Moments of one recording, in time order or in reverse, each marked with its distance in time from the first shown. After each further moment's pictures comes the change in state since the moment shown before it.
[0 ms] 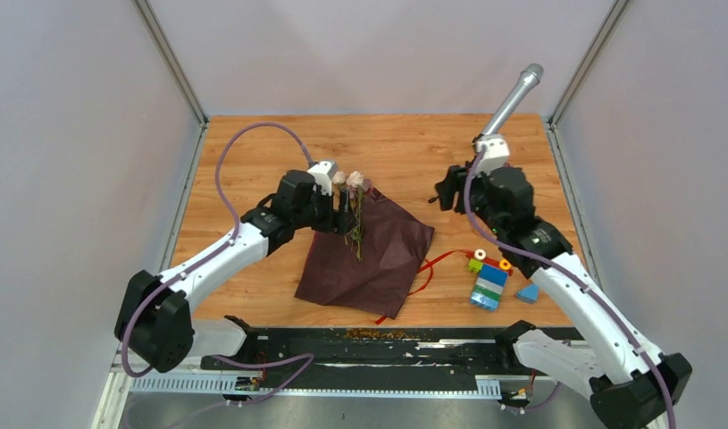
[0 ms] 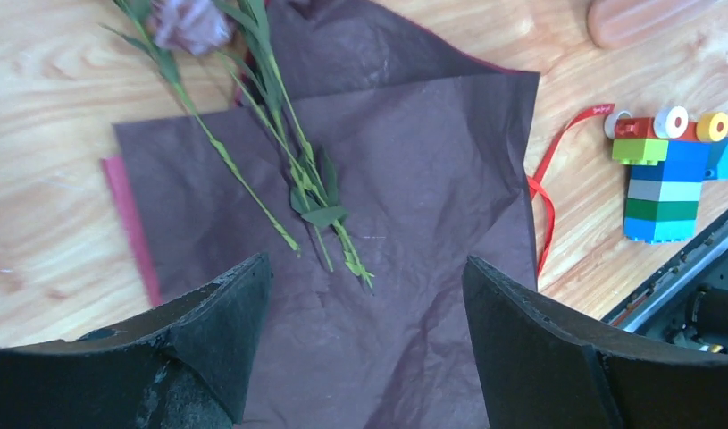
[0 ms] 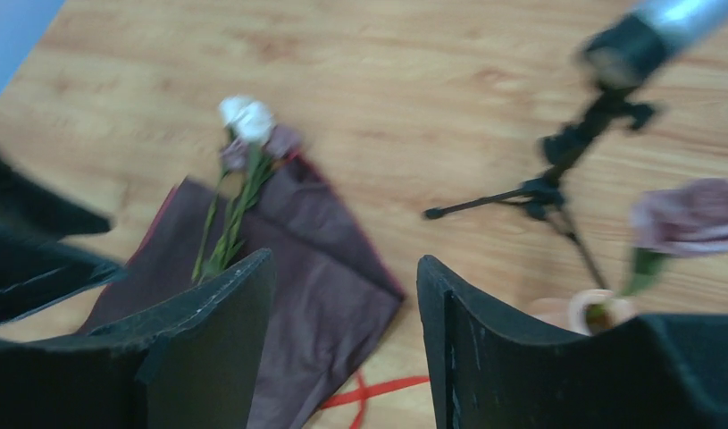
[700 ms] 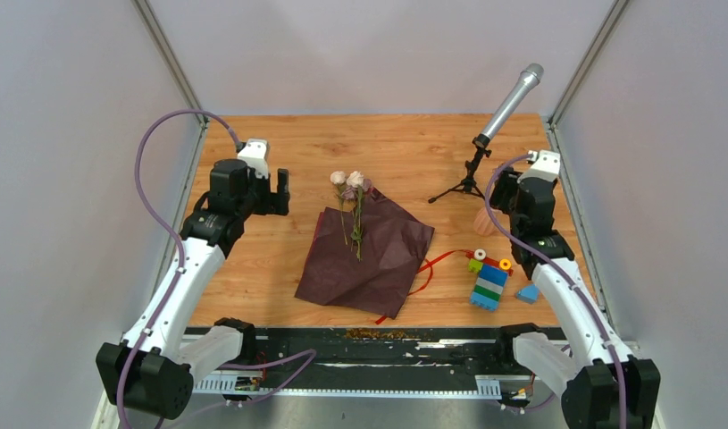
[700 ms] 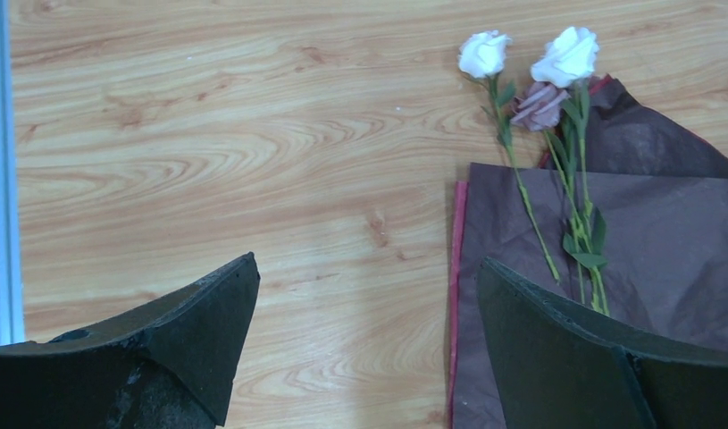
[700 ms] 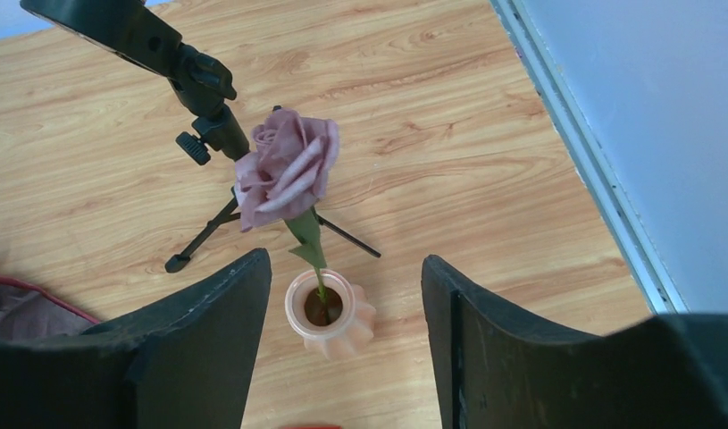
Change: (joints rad) left arm 0.317 -0.218 0.070 -0.225 -0.237 0.291; right arm -0.290 0.040 -0.275 0.263 0.214 -0.031
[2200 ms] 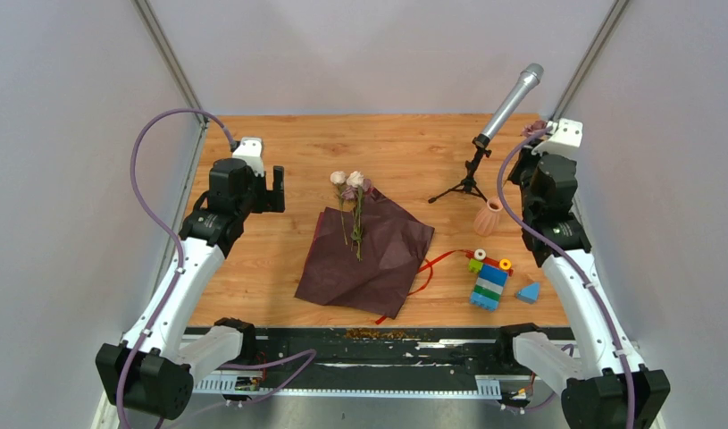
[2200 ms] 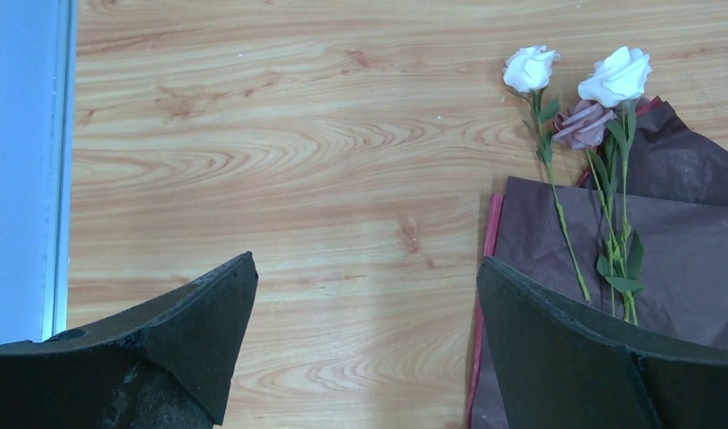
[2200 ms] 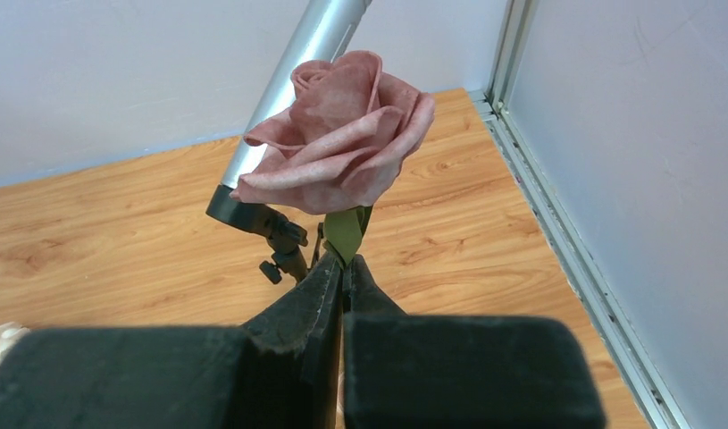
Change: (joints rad) left arm 0.000 -0.001 0.006 0.000 -0.079 -0.009; right arm 0.005 -0.016 0.238 -0.043 -0.002 -0.038
